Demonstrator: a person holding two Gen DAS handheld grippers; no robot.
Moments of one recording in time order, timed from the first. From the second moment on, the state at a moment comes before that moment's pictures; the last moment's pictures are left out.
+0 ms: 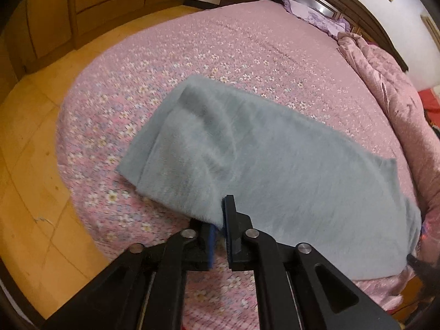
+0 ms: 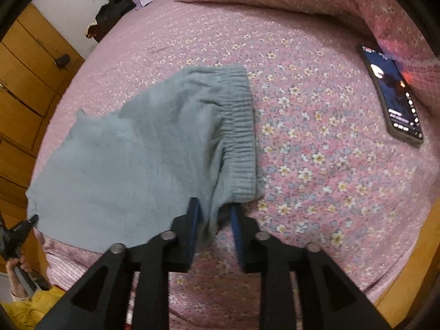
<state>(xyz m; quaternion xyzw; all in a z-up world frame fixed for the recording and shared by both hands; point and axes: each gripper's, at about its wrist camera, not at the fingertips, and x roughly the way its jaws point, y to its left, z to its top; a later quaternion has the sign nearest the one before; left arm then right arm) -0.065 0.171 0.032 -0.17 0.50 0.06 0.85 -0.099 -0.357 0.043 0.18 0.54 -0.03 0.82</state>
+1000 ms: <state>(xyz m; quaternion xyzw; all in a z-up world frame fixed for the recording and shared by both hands) 0.001 0.204 0.072 -0.14 0.47 0.04 0.87 -0.087 -0.322 0.057 0.11 0.52 0.00 0.85</state>
